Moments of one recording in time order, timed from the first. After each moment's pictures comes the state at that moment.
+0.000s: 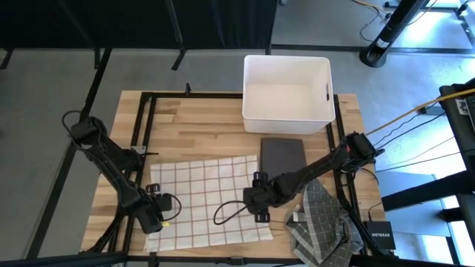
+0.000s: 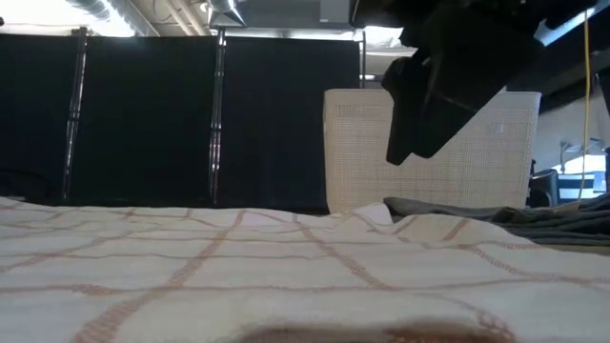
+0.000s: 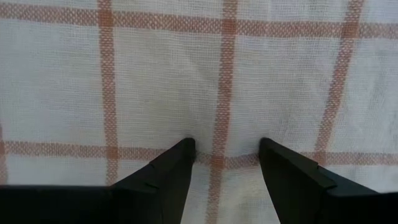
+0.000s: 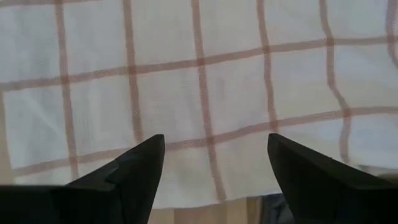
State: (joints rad) left arm -0.97 1.53 0.69 -0.66 -0.09 -1.15; right arm 0.44 1.89 1.36 -0.67 0.17 0.38
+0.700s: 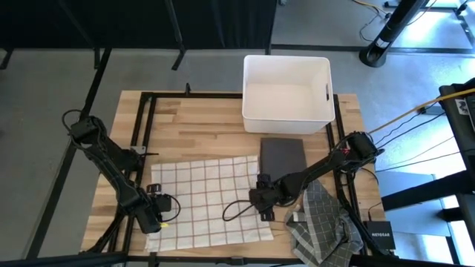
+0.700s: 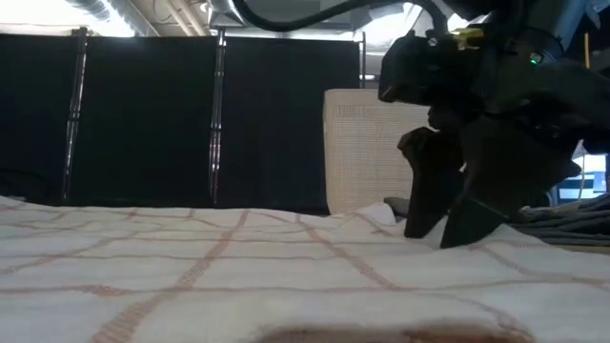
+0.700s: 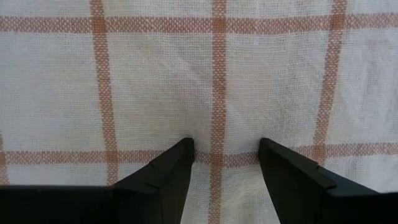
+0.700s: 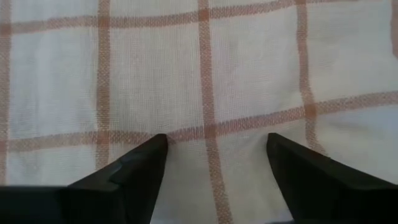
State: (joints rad) left arm -0.98 1.50 0.68 -0.62 -0.11 -1.10; right arm 0.43 1.89 1.04 -0.30 0.14 0.33
